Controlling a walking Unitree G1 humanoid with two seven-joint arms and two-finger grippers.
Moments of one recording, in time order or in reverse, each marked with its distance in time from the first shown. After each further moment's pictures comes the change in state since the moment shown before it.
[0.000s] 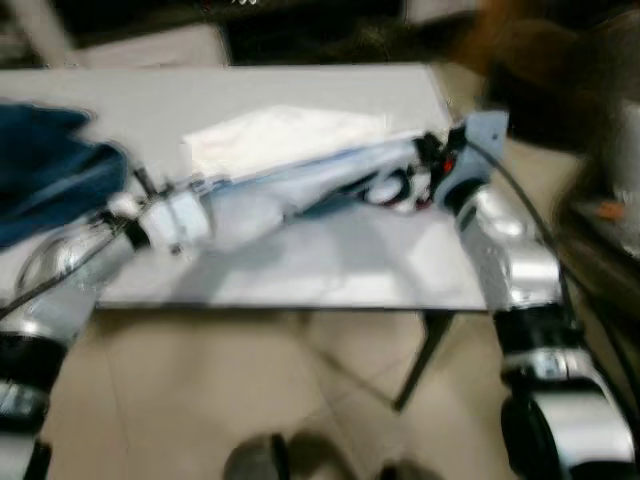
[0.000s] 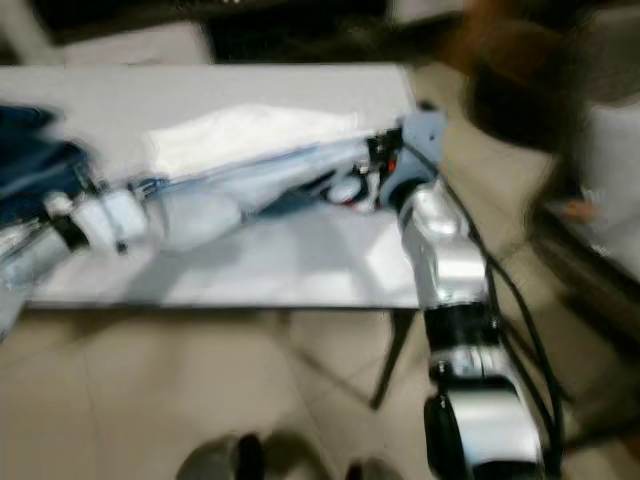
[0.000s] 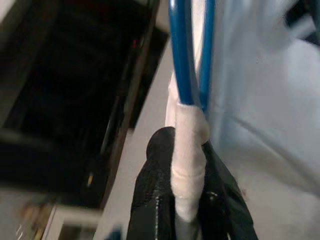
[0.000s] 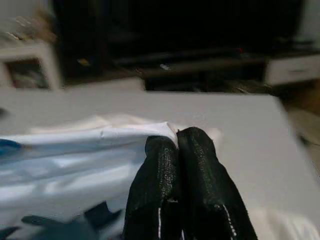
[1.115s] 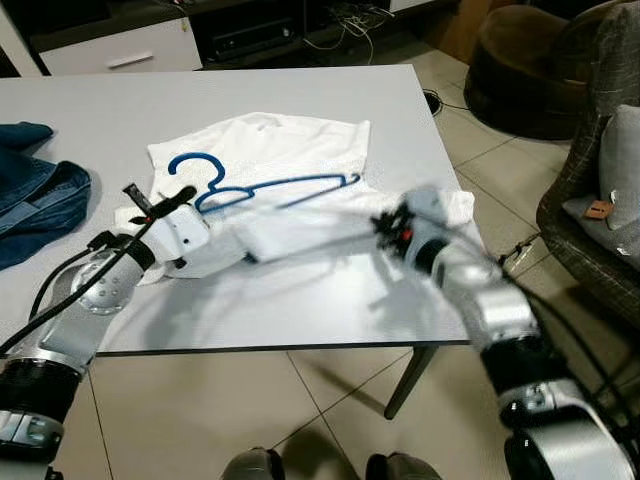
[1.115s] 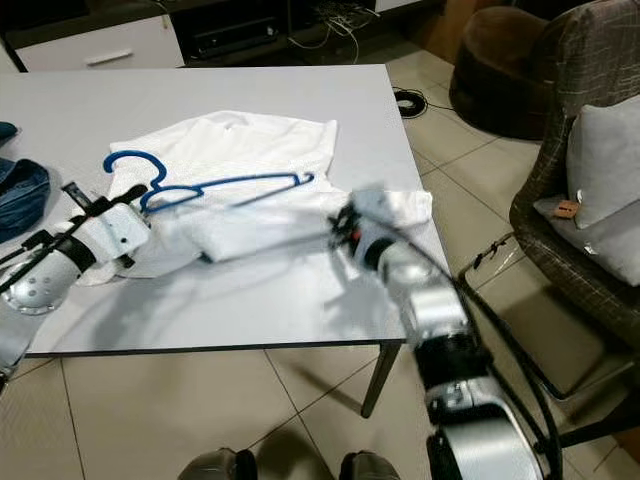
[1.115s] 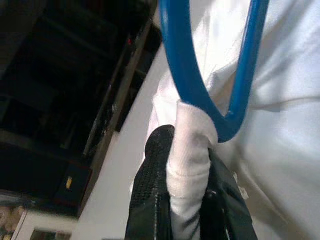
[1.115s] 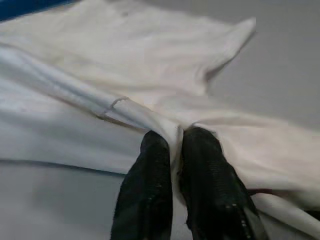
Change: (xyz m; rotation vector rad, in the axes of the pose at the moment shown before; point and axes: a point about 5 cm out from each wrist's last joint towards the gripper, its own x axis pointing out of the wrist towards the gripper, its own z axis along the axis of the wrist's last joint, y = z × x) left arm -0.006 -0.021 0.005 -0.074 -0.011 0.081; right arm -0.025 0.012 -0.076 -0.063 0.324 0.165
